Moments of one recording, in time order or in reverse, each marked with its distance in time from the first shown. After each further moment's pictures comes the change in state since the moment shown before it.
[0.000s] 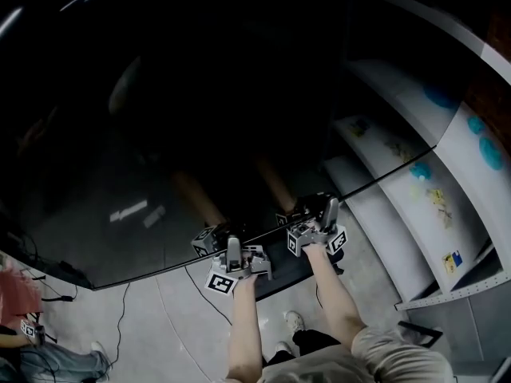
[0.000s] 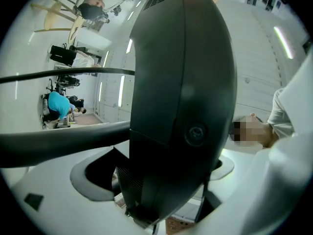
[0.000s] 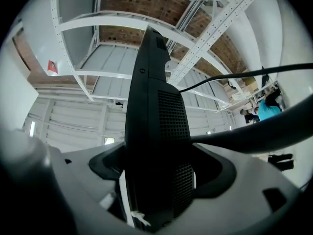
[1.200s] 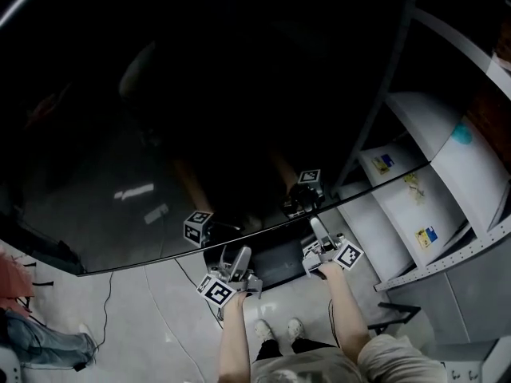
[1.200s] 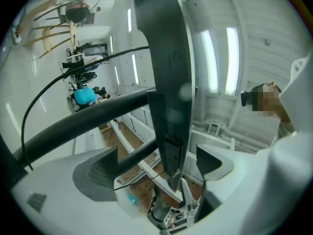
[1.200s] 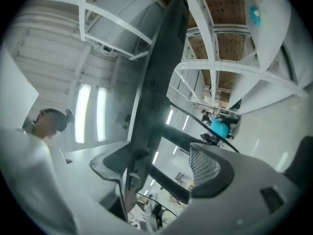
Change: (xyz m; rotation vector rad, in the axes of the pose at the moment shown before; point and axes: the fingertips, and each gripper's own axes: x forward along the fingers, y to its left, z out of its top) left arm -0.139 -0.085 -0.107 0.128 0.360 0.346; right arm -0.130 0.139 0.003 -0.323 0.473 -0.497
